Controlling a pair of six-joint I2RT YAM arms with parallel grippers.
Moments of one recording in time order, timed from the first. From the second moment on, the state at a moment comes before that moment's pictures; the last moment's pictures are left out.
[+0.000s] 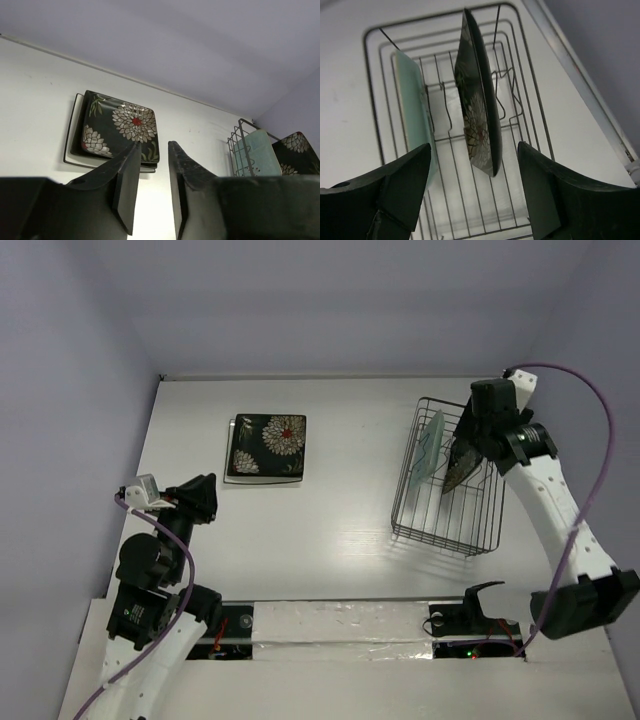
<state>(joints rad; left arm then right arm) -0.37 0.21 0.63 -0.32 -0.25 -0.47 0.24 1.23 1.40 -0.85 0.62 0.49</state>
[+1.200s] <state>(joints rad) -0.37 0.21 0.63 -0.32 -0.25 -0.47 0.09 1.56 1.45 -0.74 0.54 -0.02</state>
